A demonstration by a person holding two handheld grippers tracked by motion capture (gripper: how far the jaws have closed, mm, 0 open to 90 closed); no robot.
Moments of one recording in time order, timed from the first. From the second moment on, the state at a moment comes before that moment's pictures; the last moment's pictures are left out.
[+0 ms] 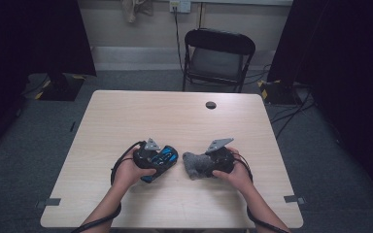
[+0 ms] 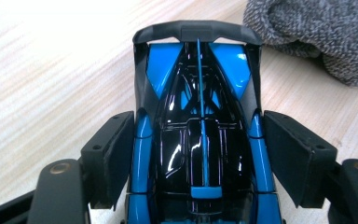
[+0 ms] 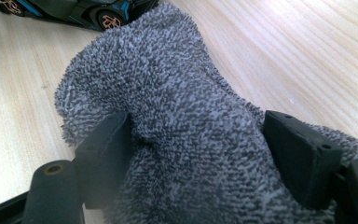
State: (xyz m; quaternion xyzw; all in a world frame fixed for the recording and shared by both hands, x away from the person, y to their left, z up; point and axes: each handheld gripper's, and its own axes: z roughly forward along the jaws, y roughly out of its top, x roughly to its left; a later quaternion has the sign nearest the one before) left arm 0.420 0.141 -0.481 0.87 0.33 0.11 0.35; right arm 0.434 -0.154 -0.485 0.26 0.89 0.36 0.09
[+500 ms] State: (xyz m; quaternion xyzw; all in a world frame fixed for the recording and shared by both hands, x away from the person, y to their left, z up) left arm 0.410 0.146 -0.488 0.88 0.33 0.11 0.32; right arm 0.434 -0.152 -0.488 0.26 0.89 0.36 0.09
